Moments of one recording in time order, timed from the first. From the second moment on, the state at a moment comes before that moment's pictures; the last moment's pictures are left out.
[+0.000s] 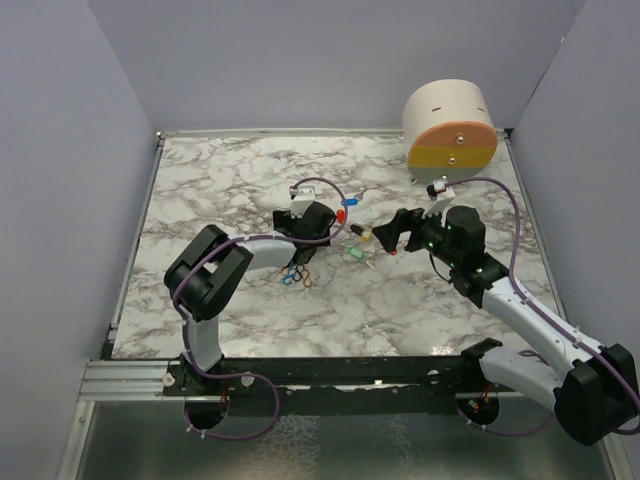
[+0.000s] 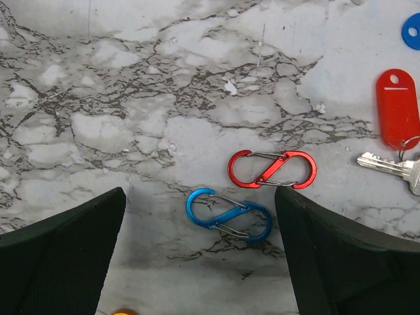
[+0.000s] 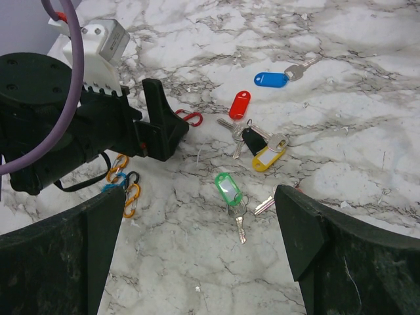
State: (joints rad) left arm -0.70 1.87 1.00 0.00 -0.61 -0.54; right arm 0.43 1.01 0.62 0.11 -0.18 0.33
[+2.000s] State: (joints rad) left arm -0.70 1.66 0.84 -0.15 -0.53 -0.49; right arm 0.43 1.00 0.62 0.11 -0.18 0.33
